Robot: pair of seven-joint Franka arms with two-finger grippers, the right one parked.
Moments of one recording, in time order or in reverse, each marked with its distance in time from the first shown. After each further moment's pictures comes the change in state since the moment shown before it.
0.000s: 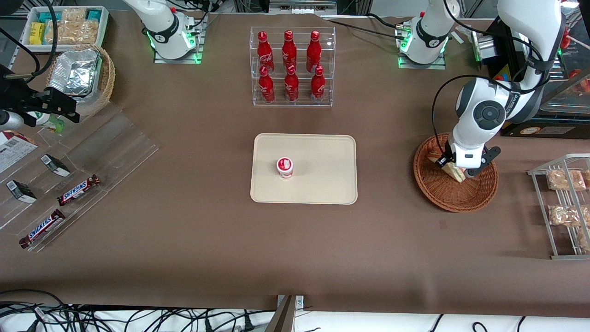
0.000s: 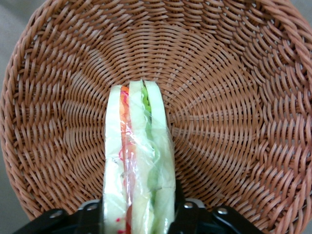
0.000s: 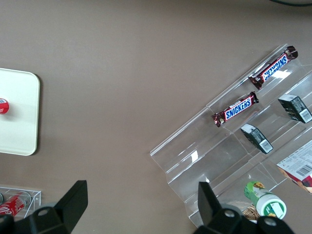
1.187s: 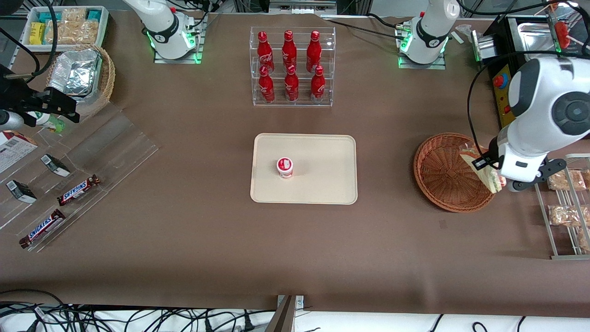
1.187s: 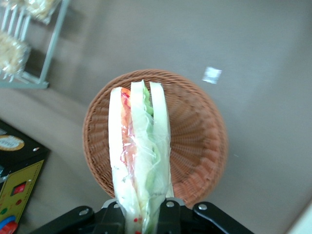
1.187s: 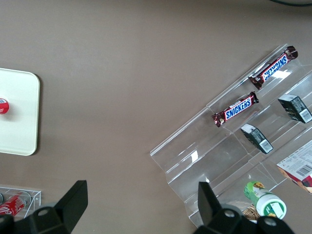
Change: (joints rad) arm -0.004 -0.034 -0.020 0.596 -0.148 -0.662 0.421
